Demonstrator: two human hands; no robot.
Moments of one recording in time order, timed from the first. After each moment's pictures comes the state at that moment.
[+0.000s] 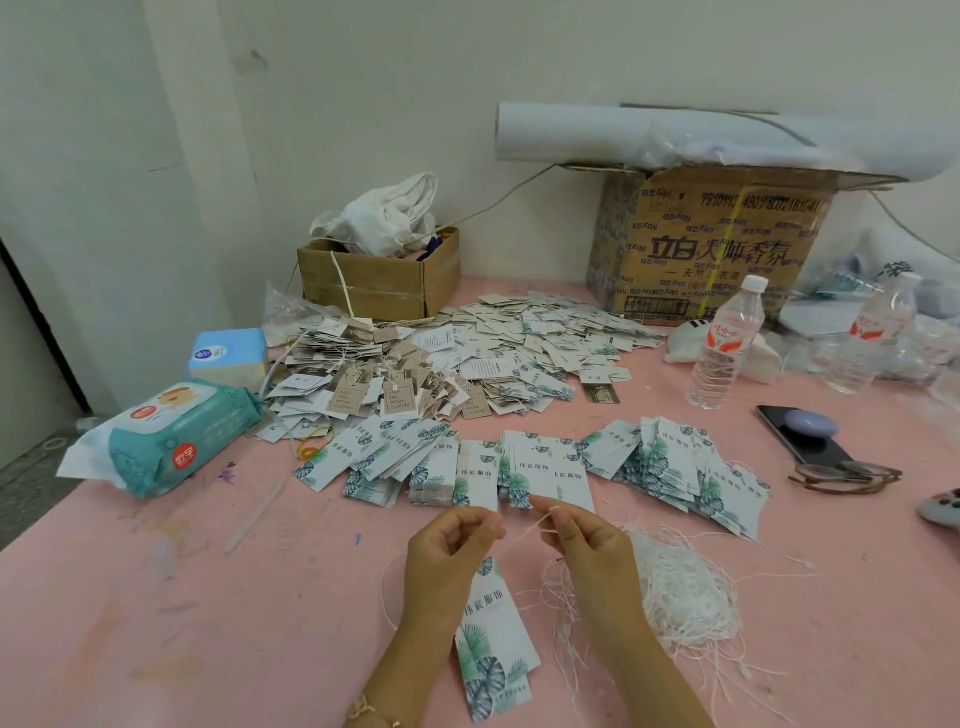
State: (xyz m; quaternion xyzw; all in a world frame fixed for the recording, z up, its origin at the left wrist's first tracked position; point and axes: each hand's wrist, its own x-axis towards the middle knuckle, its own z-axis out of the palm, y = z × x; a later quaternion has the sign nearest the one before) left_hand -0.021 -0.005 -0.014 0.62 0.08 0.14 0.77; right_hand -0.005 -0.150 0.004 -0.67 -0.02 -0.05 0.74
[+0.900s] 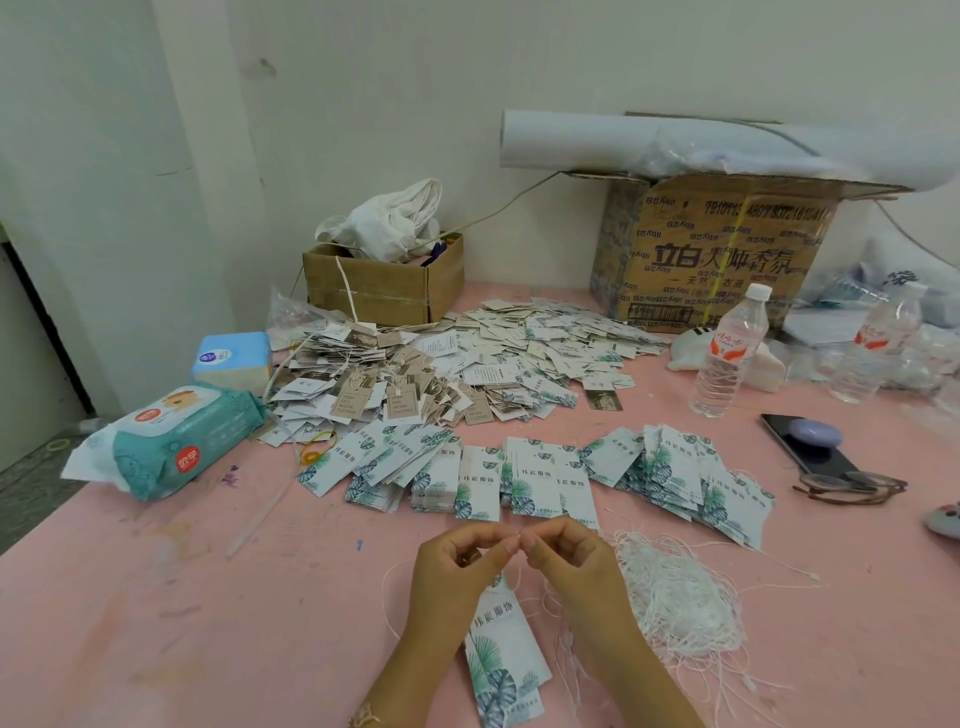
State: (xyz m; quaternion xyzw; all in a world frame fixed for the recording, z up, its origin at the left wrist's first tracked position) left_hand -0.023 -0.005 -0.014 0.66 0.04 0.12 0.74; right_hand -0.010 -0.145 0.005 -0.68 -0.06 0.03 0.73
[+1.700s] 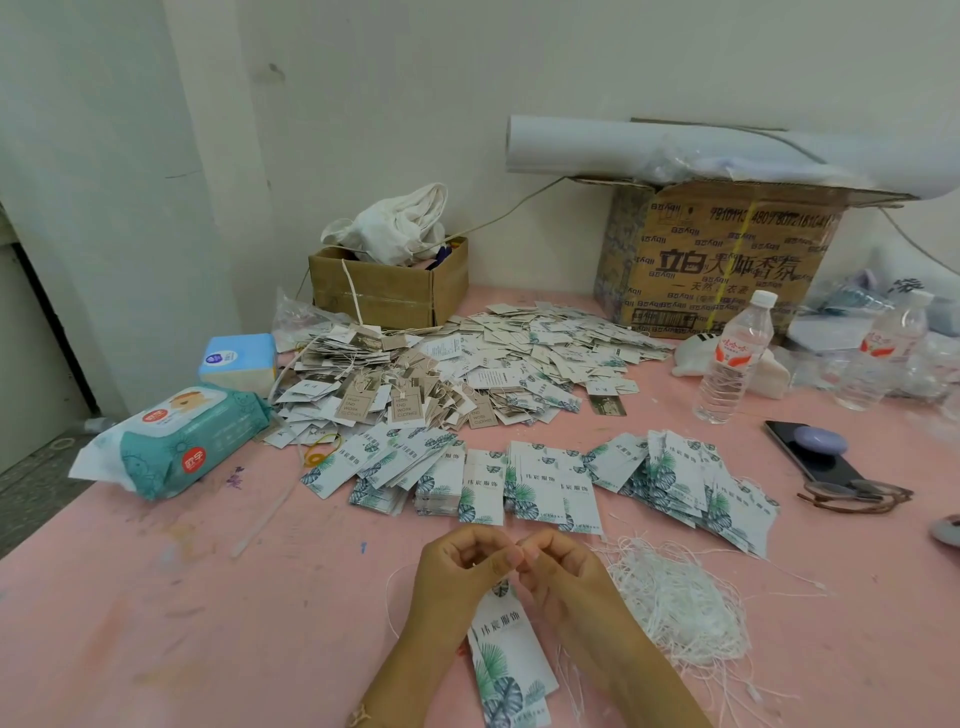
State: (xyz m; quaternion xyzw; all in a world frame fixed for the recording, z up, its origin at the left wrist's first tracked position) left_hand -0.024 -0.003 -0.010 0.62 0.03 0.08 0.78; right_hand -0.013 -0.143 0.009 -0.53 -0.07 0.19 0.82
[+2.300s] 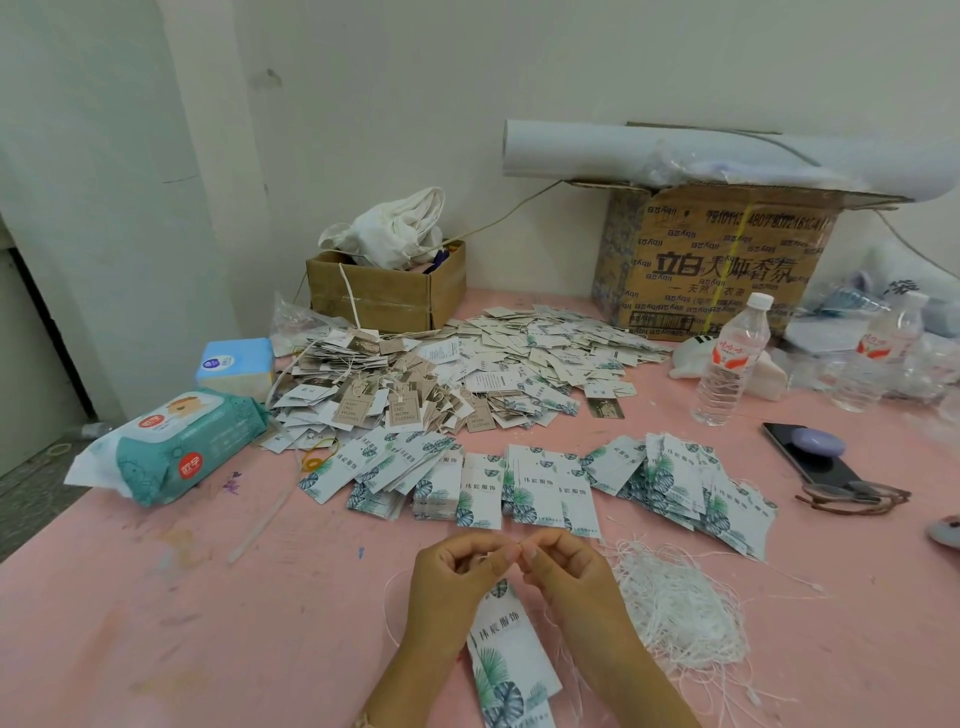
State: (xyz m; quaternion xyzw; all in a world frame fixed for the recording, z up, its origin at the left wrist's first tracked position) left_hand -0.026 -0.004 -0.010 0.65 0.05 0.12 0.75; right_hand -0.013 -0.142 0.008 -0.63 -0.06 0.08 0.77
